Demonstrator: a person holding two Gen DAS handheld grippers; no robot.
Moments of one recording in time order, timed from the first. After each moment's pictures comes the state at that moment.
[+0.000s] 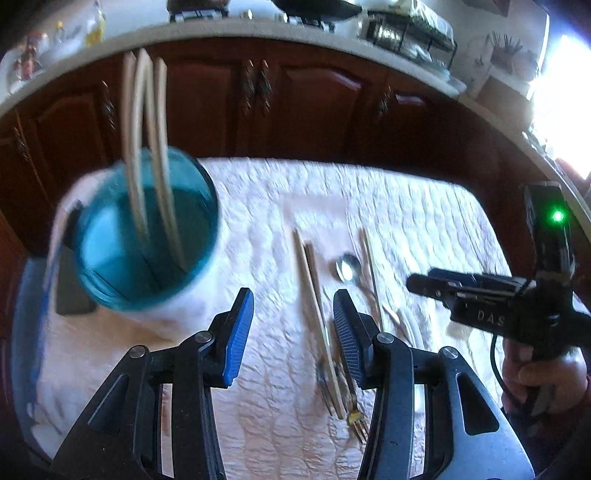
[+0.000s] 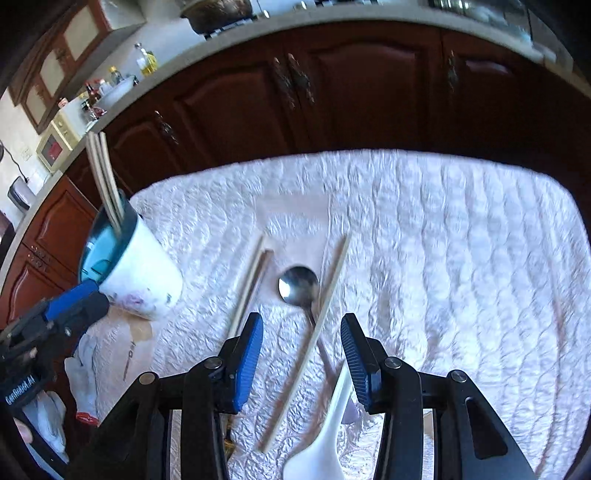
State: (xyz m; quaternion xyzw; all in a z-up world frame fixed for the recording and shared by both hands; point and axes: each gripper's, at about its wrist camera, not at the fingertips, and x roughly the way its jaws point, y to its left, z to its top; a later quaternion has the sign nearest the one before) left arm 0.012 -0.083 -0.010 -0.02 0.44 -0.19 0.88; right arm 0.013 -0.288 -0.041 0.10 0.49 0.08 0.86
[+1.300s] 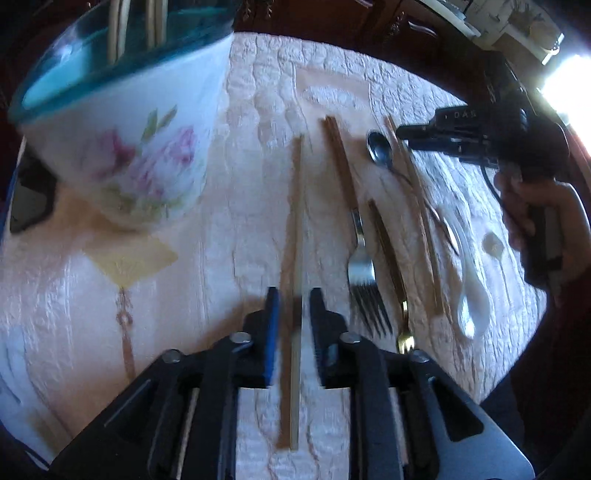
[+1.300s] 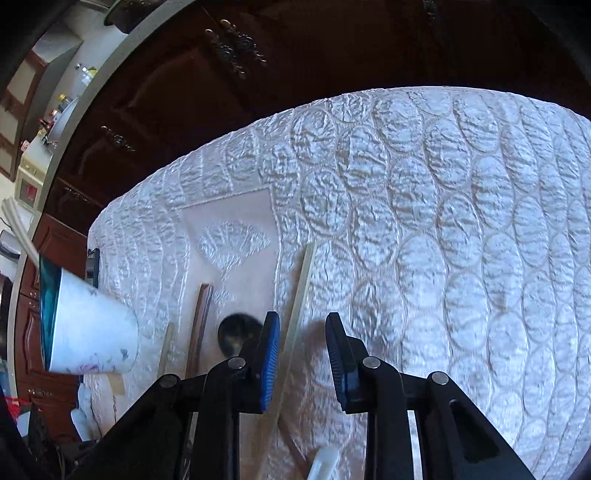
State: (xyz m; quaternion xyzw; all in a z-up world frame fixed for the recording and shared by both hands) left arm 0.003 -0.067 -0.094 0.00 0.55 -0.19 0.81; right arm 0.120 -0.317 -0.109 0.18 0.54 0.07 0.82
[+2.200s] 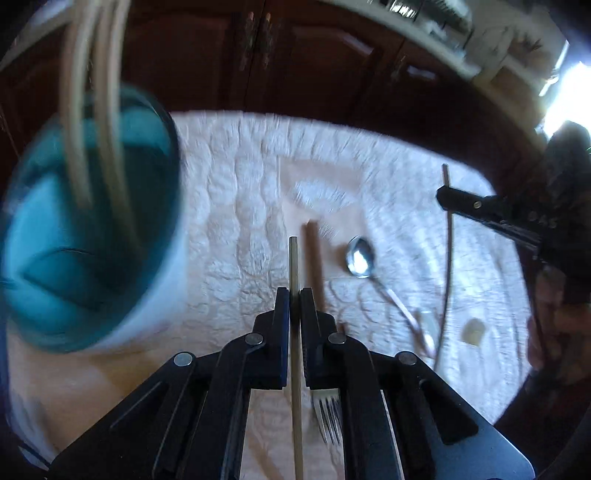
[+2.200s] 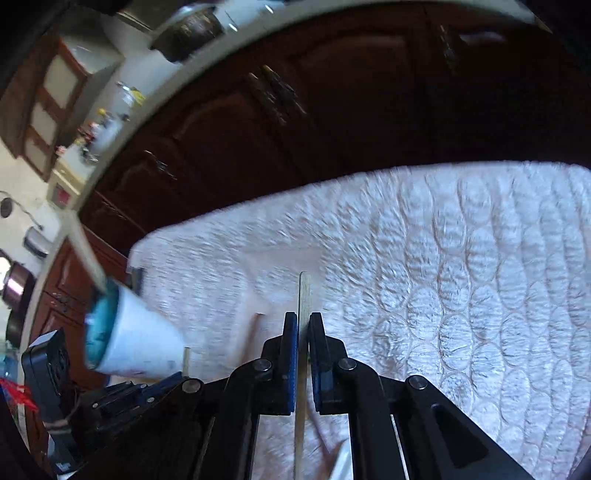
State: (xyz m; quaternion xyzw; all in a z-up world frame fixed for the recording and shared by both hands) left arm 0.050 -0.083 -0.040 -0.04 0.48 -0.20 0.85; right arm 0.089 -0.305 -0.038 0.18 0.44 0.14 0.87
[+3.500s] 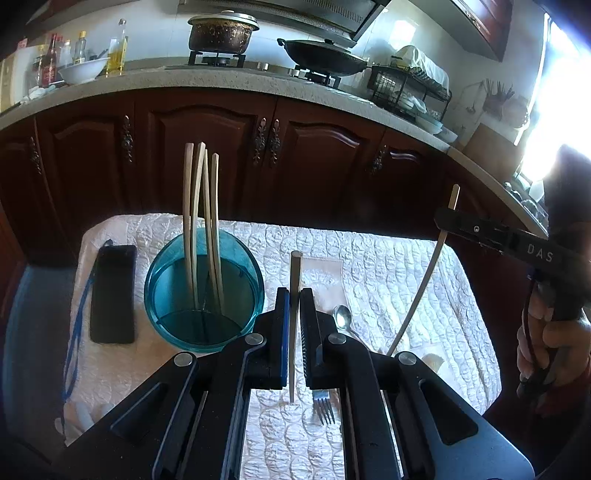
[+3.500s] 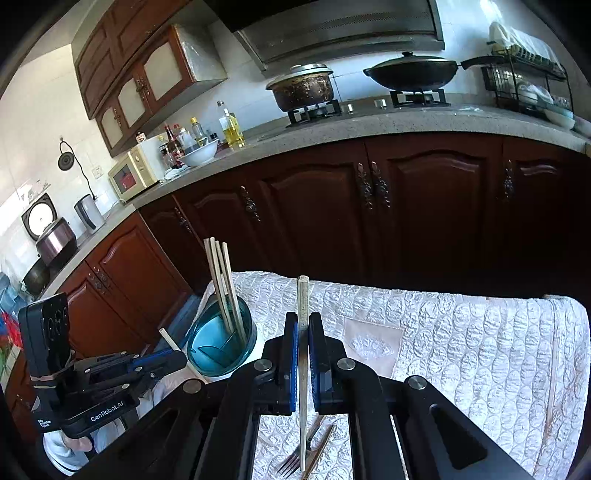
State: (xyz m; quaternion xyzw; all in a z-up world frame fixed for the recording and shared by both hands) left arm -0.006 -0.026 0.068 -0.07 0.37 -0.19 0.91; right arm 0.018 -0.252 0.094 0.08 0.33 0.21 0.92
